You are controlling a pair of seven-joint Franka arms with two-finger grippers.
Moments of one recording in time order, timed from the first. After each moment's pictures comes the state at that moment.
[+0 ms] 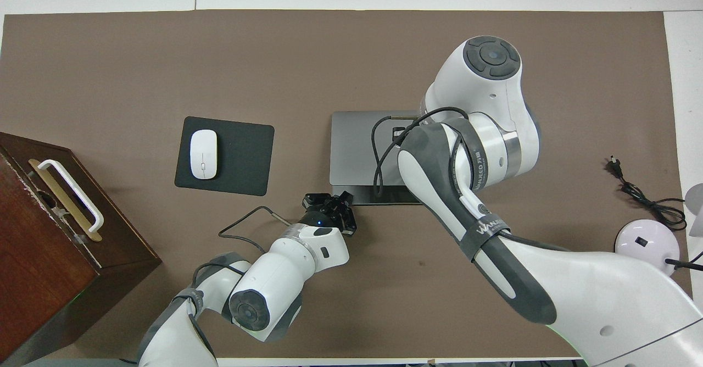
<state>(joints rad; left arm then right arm) -0.70 0.27 -0.09 -2.50 -0.16 3.50 0.05 0.39 0.41 -0.02 -1.64 0.18 1.95 0.39</state>
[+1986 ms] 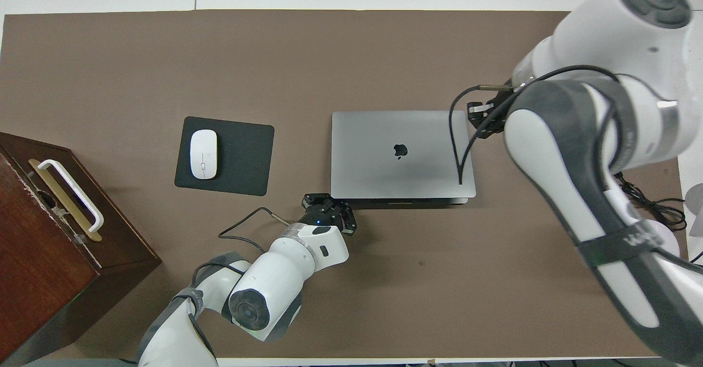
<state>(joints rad) -0.70 0.27 -0.09 -2.50 -0.16 3.50 0.01 0.21 0.24 -0.04 -1.55 0.16 1.70 0.22</state>
